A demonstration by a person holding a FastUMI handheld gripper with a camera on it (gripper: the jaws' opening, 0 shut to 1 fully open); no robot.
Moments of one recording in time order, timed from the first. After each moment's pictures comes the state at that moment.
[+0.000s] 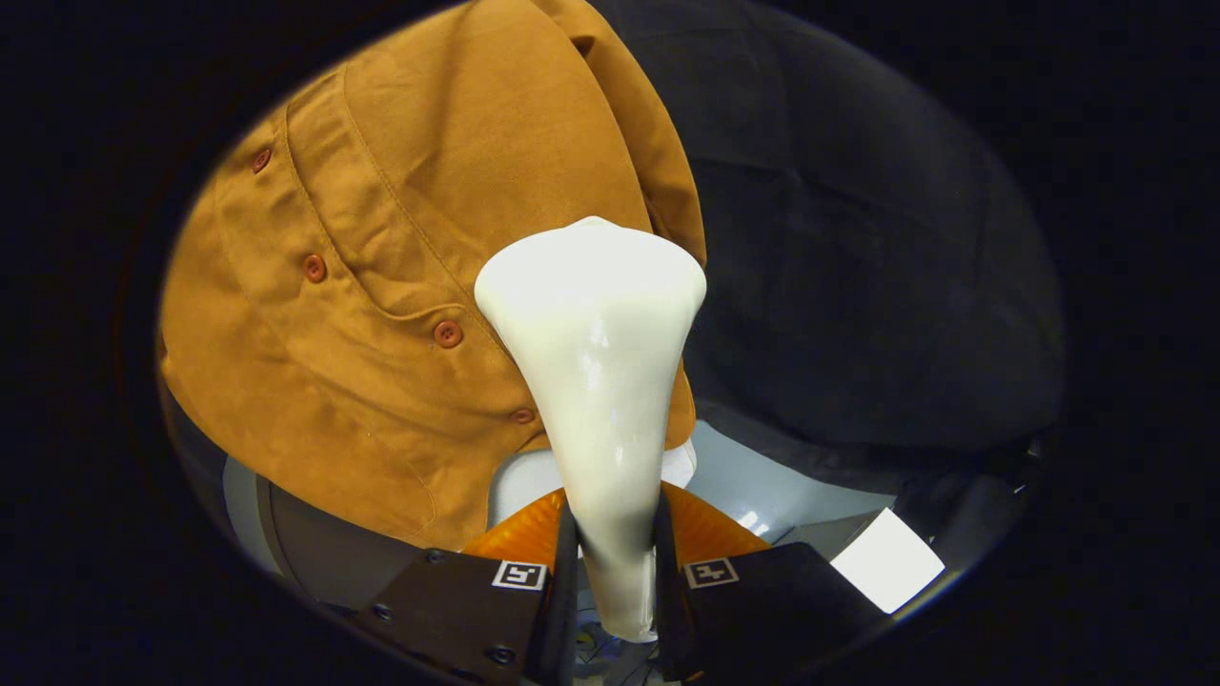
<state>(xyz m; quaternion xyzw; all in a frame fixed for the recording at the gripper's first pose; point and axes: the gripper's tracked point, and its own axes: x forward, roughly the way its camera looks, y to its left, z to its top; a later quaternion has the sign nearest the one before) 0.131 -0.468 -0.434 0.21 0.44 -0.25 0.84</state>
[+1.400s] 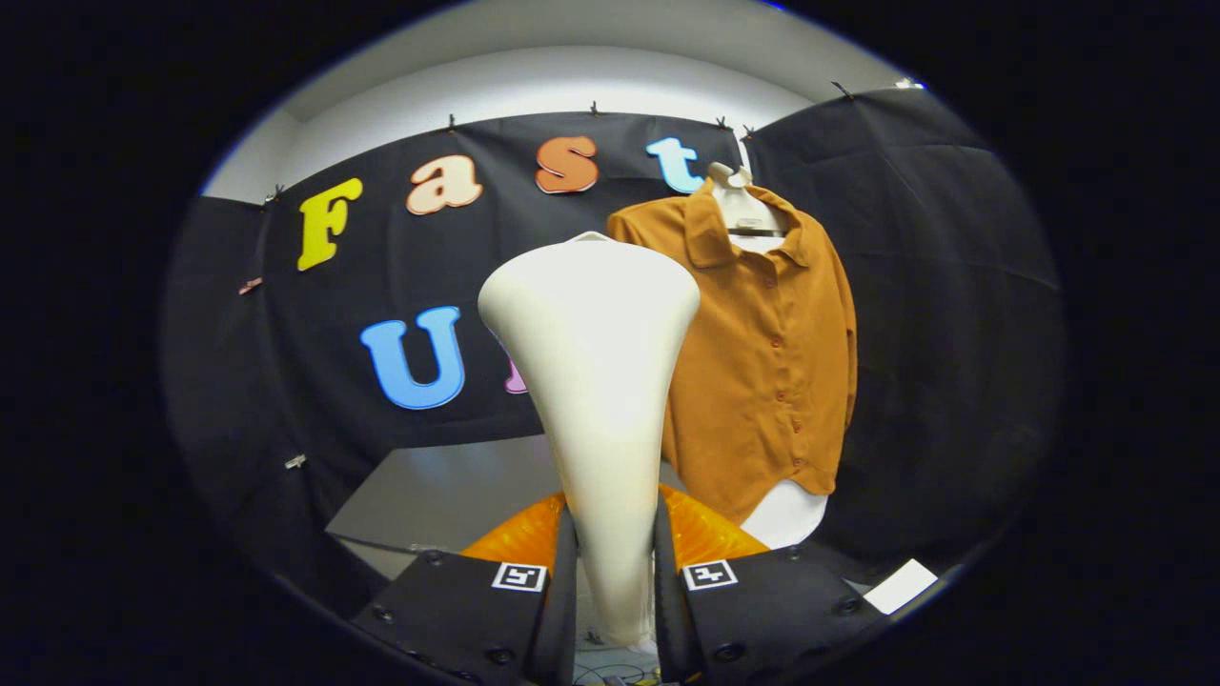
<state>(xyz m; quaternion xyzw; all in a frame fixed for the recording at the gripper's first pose) 0.064 -0.084 -0.132 0.08 0.19 -0.07 0.97</state>
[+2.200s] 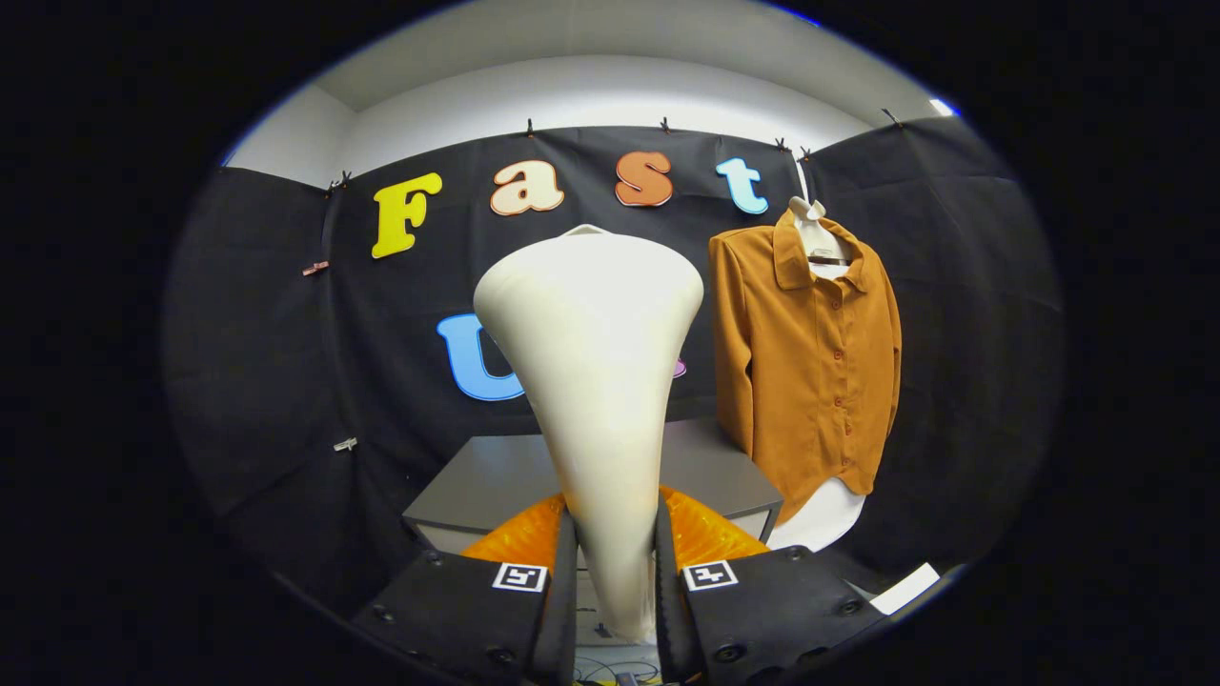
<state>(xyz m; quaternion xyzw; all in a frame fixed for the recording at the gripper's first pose) 0.022 0.000 -0.100 0.07 0.18 -0.02 0.98</state>
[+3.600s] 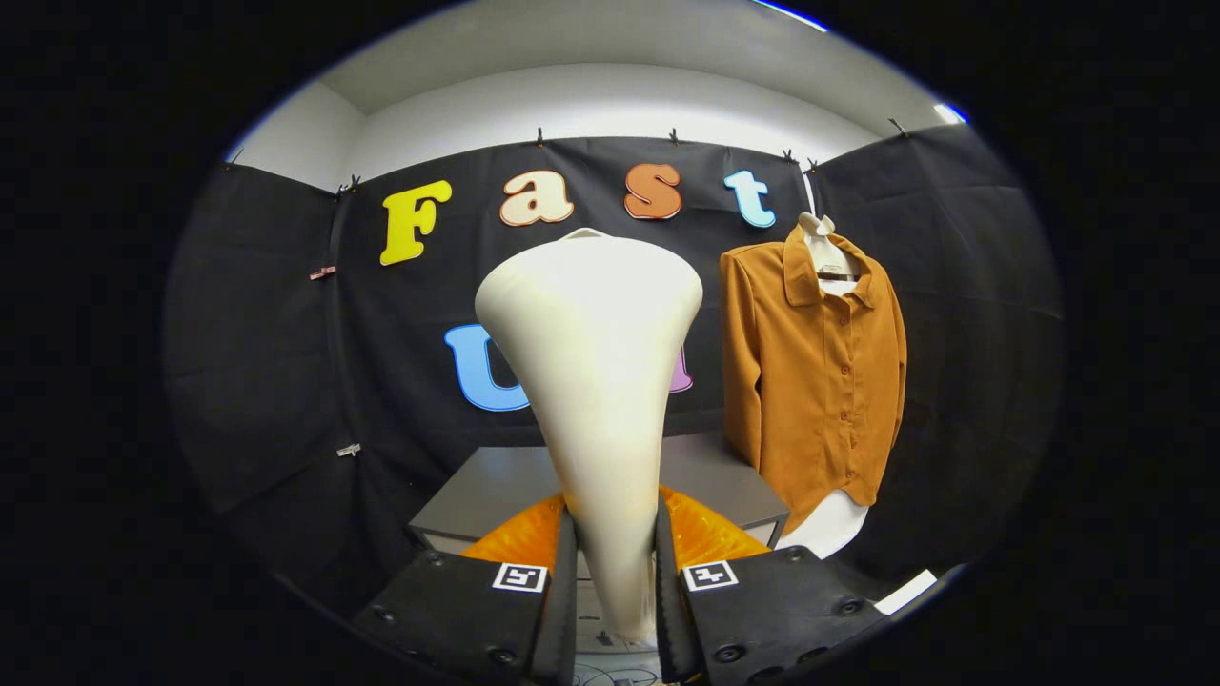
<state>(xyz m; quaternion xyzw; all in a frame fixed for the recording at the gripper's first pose) 0.027 0.012 -0.072 0.06 0.17 -0.02 0.98</state>
